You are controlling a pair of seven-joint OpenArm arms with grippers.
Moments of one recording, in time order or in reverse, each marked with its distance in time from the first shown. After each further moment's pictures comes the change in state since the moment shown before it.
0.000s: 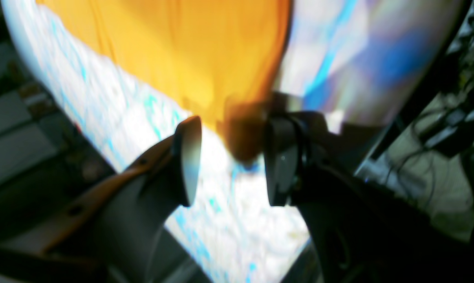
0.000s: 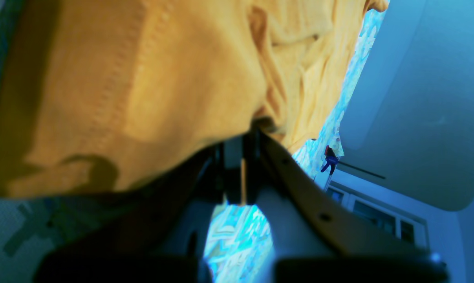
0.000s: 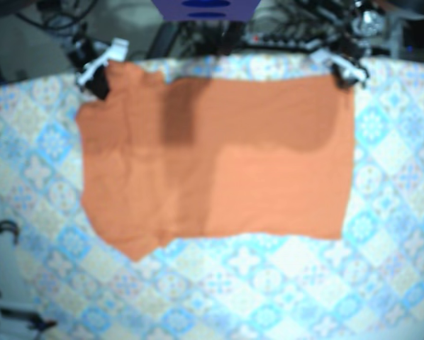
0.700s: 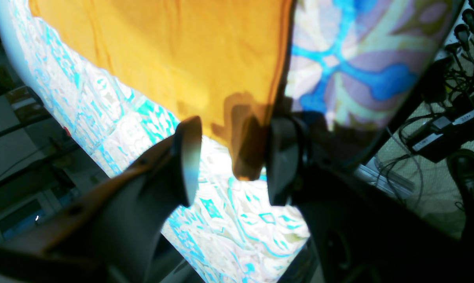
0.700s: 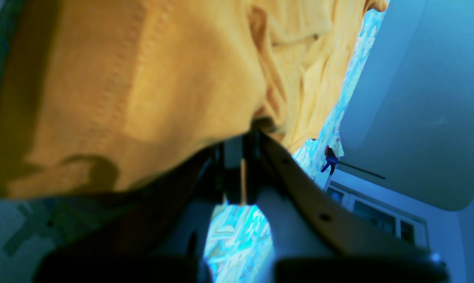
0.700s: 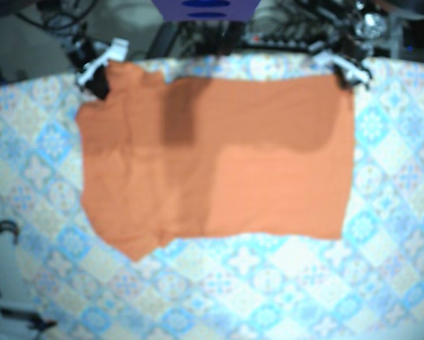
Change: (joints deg) left arm -0.1 -0.2 -2.9 0.0 -1.1 -1.0 -0.5; right arm 0.0 0.0 -0.1 0.0 0.0 0.0 -0.1
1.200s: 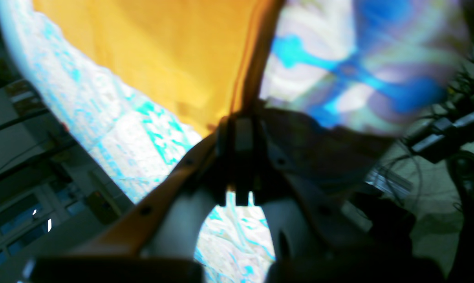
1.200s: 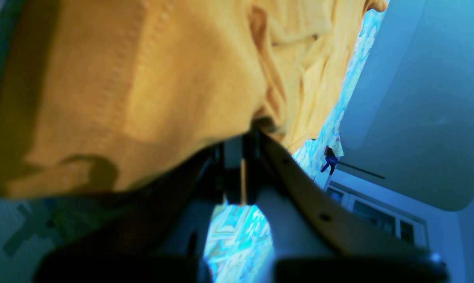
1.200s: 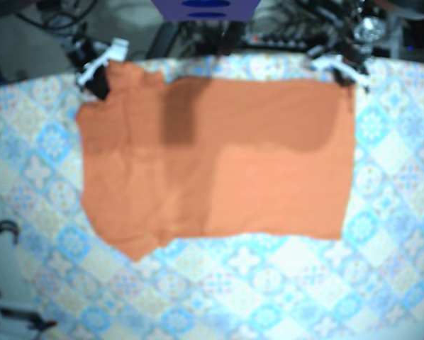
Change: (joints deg) left arm -1.6 0.7 0.1 -1.0 0.0 -0.1 0.9; right arm 0.0 0.0 0.0 0.0 0.0 0.0 0.0
